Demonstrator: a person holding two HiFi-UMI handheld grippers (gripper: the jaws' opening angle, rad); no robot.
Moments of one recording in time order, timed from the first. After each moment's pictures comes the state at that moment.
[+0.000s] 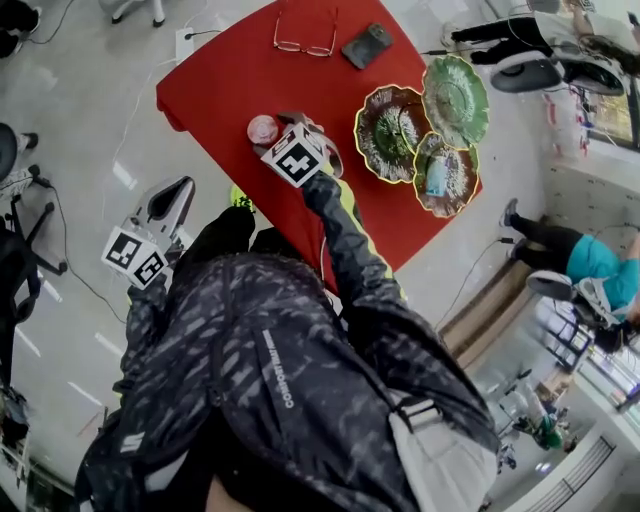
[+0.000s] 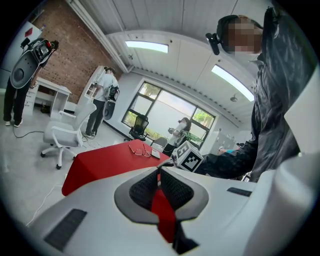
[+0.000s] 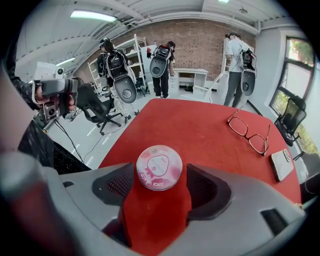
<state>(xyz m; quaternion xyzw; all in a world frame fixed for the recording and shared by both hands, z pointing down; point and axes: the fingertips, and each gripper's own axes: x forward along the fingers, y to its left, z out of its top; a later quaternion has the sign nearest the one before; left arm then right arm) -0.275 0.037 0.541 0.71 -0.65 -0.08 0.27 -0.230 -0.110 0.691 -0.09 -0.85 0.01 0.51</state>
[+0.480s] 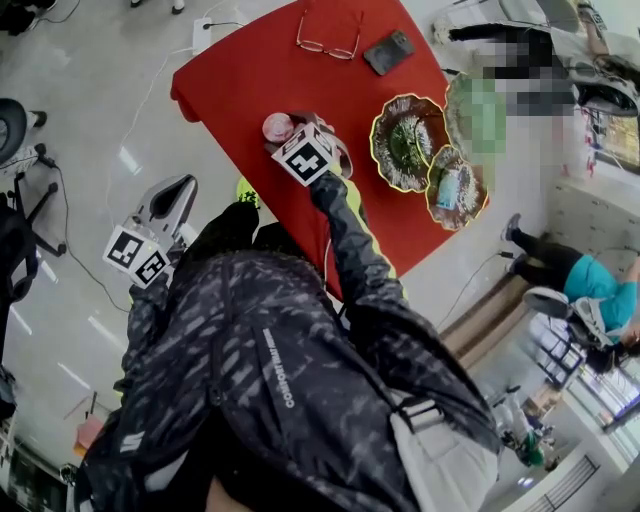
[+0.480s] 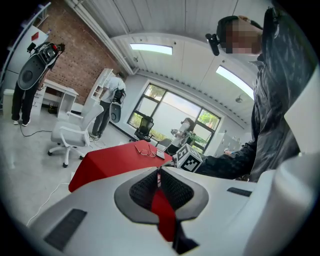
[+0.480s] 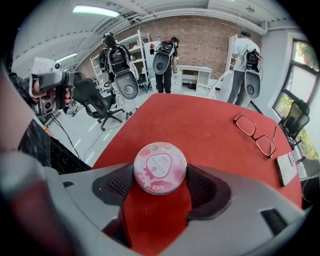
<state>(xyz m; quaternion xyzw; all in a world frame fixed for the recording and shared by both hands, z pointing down) -0.285 0.057 0.541 0.69 -0.67 -0.08 0.27 -0.234 -0.106 0.707 -0.10 -0.84 -0.01 0.53</state>
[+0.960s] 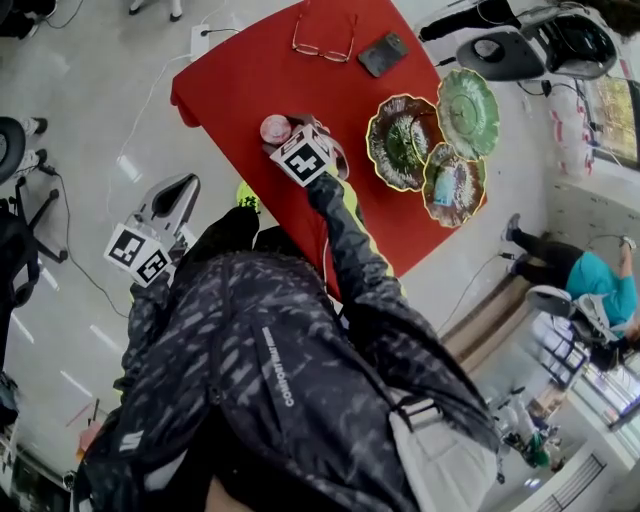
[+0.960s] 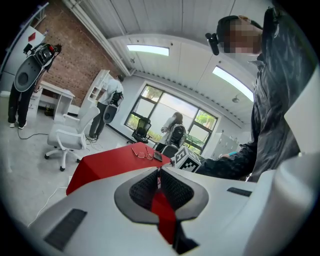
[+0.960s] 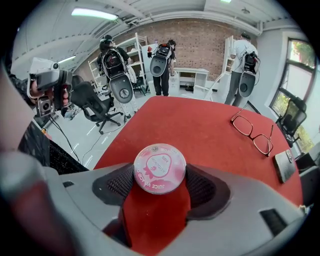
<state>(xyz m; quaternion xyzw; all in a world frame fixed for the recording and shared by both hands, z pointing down) -0.282 0.049 0.531 0.70 -0.66 -0.08 0.26 -0.236 -0.106 0.704 -0.09 -0.85 0.01 0.51</state>
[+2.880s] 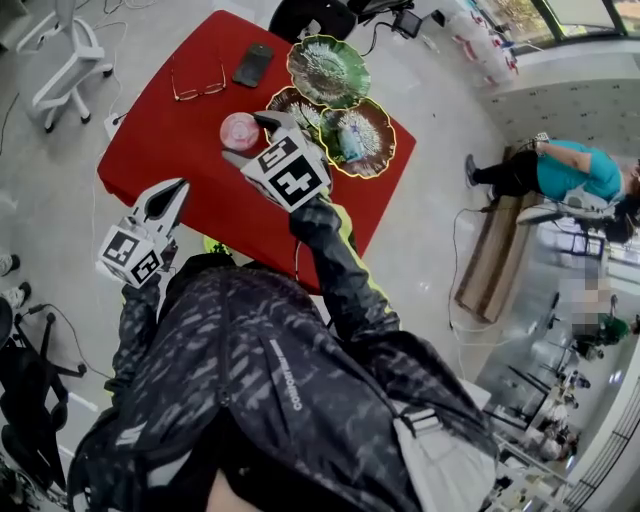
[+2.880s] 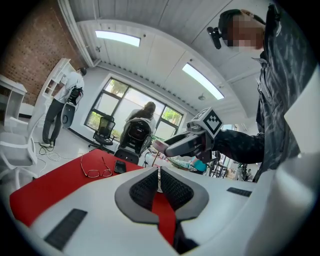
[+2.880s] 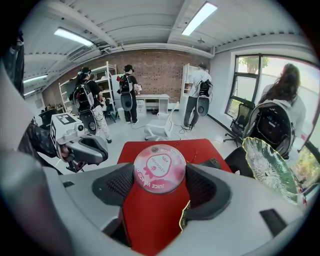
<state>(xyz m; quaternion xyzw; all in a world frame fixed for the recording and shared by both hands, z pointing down) -0.208 -0.080 0.475 0.84 -0.51 -0.06 0.20 -0.163 -0.184 0.463 0.11 -0.91 0.03 0.40</state>
